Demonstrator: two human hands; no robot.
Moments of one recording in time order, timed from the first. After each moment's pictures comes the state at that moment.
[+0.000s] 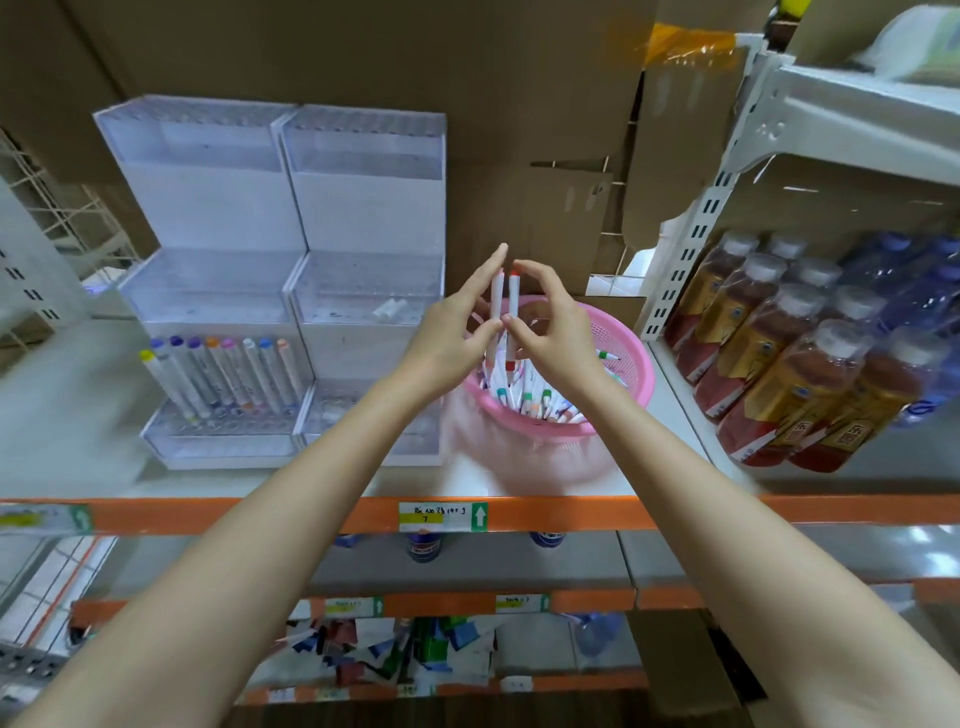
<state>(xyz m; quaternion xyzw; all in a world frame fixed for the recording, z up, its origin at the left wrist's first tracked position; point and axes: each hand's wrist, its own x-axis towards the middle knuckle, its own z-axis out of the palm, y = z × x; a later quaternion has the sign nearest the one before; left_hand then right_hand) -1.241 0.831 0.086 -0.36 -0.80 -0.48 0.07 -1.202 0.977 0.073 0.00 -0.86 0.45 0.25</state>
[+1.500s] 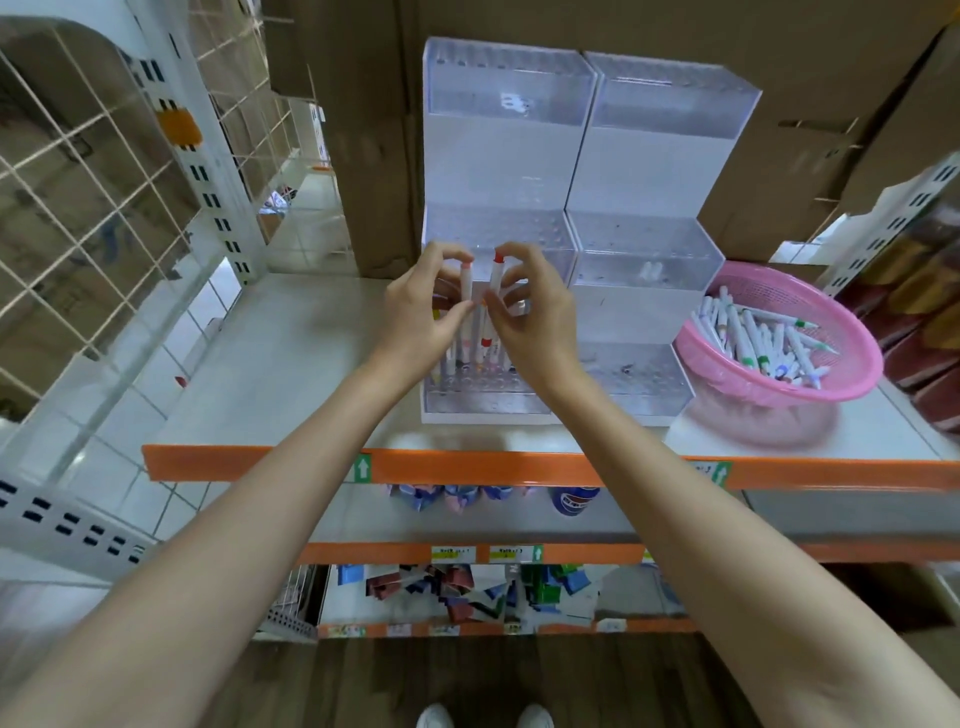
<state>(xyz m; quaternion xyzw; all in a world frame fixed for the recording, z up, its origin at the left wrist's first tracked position) -1.308 0.539 0.067 -0.32 -0.79 -0.49 0.19 -1.275 0.679 0.053 0.04 -0.84 0.42 0.35</state>
